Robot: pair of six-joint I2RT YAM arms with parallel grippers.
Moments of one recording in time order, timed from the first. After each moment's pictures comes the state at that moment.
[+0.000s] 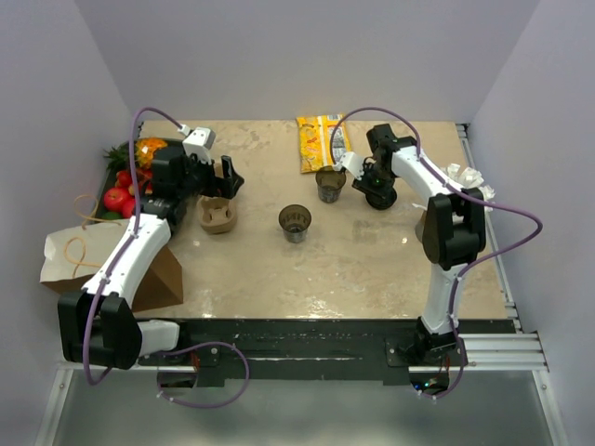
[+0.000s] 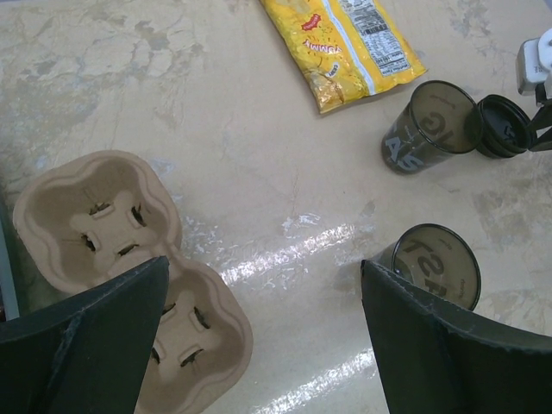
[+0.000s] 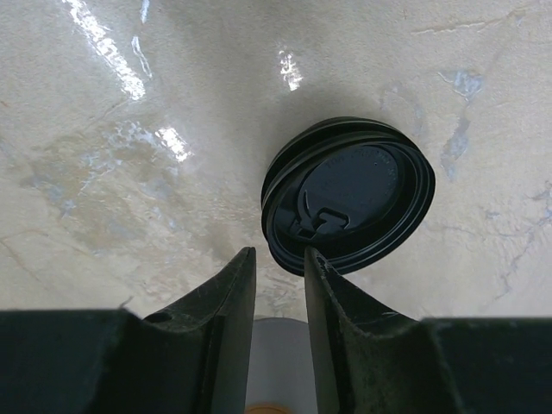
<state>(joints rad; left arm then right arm) -0.12 1.27 0.98 -0.12 0.33 -0.09 0.25 2.01 1.67 -0.95 -0.06 -0.90</state>
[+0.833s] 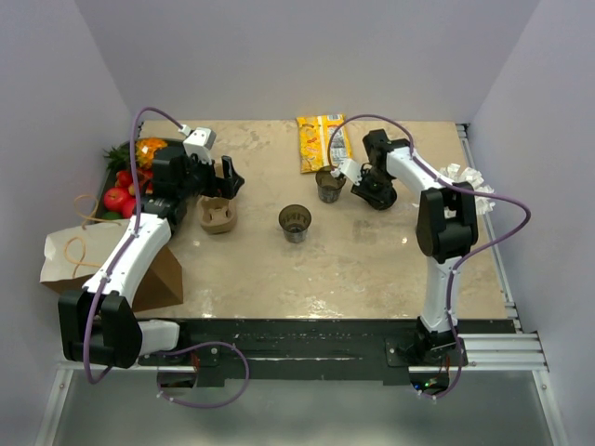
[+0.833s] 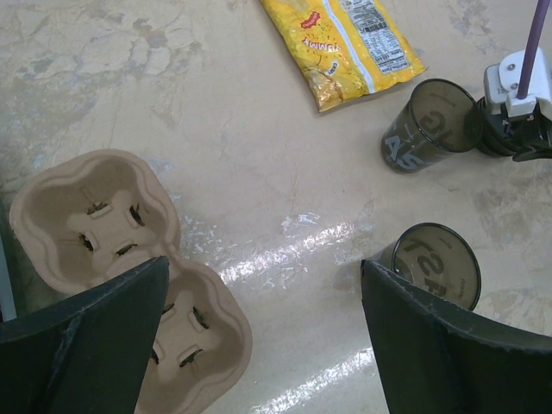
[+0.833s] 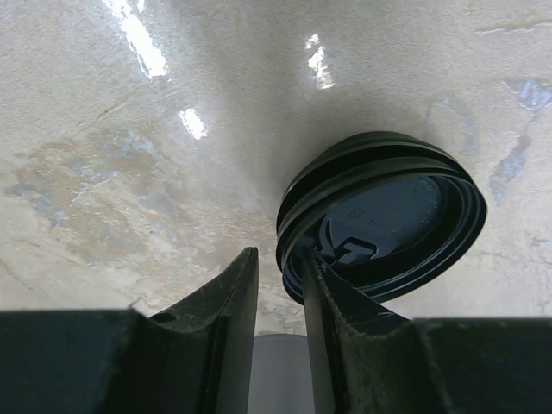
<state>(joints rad) -0.12 1.28 0.98 -0.12 0.34 -0.09 0.25 2.09 1.69 -0.98 -0.05 -0.91</state>
